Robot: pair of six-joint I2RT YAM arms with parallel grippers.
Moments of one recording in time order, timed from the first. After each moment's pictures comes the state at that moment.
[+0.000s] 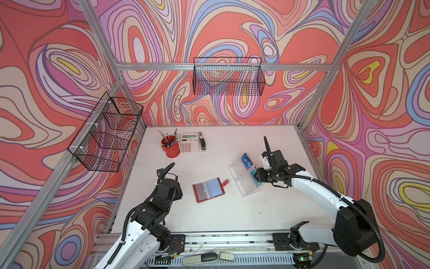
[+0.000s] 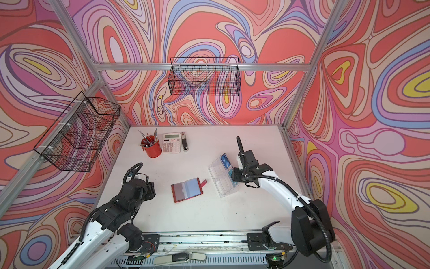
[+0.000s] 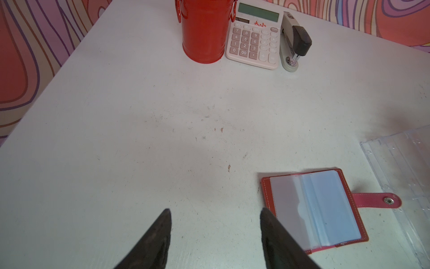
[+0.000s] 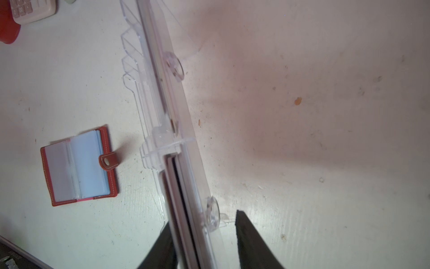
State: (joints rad) left arm -0.48 0.58 0.55 -0.74 -0.43 -0.61; right arm 0.36 1.31 0.85 -0.58 -0.16 0.38
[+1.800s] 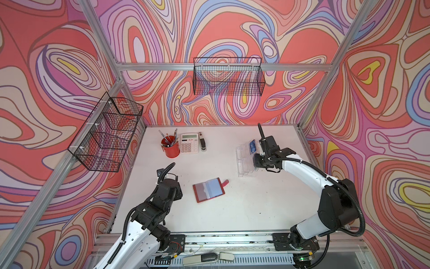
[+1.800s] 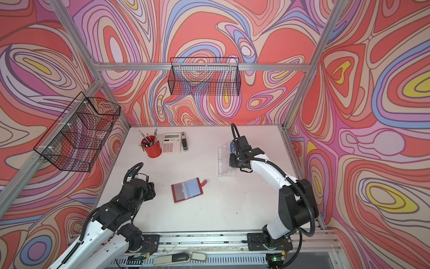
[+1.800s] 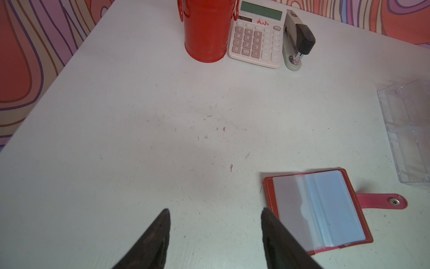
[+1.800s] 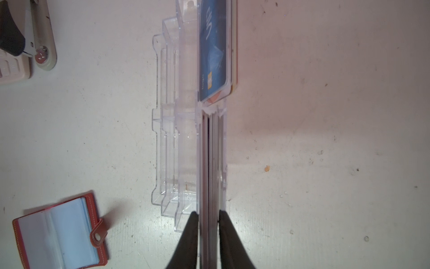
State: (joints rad) left arm -0.48 0.58 0.55 -0.74 -0.44 -0.61; right arm 0.35 1.55 1.16 -0.65 0.01 0.38
